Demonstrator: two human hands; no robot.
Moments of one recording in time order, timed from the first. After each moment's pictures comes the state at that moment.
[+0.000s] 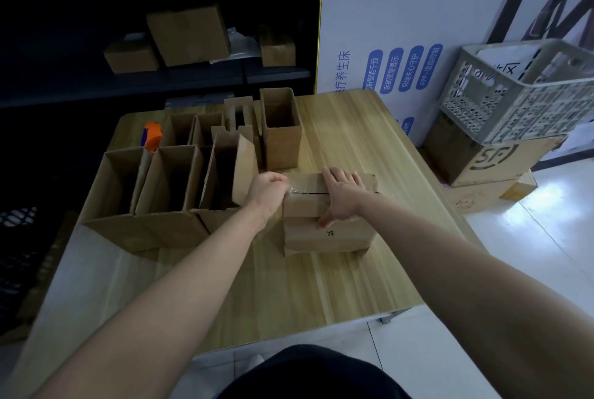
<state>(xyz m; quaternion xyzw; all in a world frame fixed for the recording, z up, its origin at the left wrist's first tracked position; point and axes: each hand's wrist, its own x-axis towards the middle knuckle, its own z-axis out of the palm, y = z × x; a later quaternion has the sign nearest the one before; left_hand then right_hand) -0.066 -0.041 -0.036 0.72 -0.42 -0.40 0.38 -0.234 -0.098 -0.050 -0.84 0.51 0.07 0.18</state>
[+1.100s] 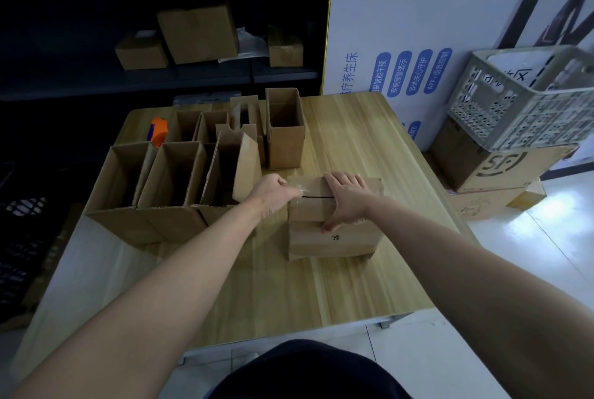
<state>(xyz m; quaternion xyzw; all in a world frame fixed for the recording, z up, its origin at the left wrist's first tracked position) -0.061 -0.048 -0.041 0.72 -0.50 -0.40 0.25 -0.248 -0.102 -0.055 -0.86 0.47 0.07 0.18</state>
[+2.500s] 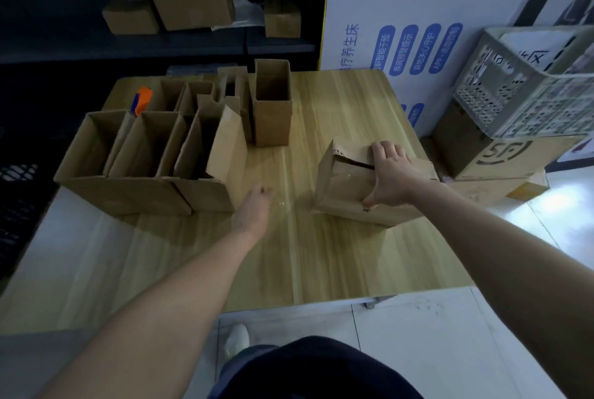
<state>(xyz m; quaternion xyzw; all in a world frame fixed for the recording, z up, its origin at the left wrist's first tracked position) -0.098 -0.017 -0.131 0.77 -0.53 -0.27 0.24 -0.349 -0.111 -0.032 -0.84 0.53 0.03 0.09</state>
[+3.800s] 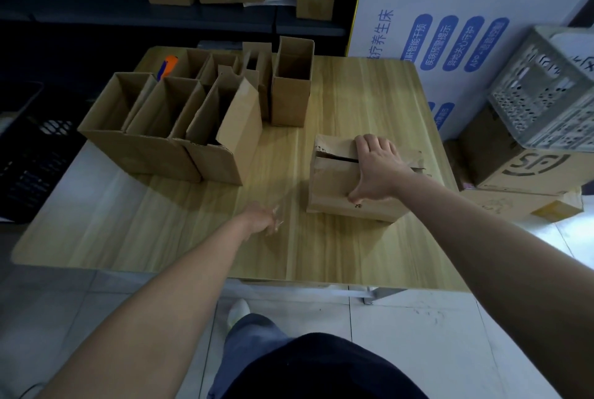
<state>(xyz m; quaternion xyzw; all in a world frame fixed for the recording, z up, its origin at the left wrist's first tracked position) -0.108 0.020 -0.160 0.79 -0.34 -0.48 0.14 -0.327 -0.101 -0.046 -0.90 0.43 0.06 0.06</state>
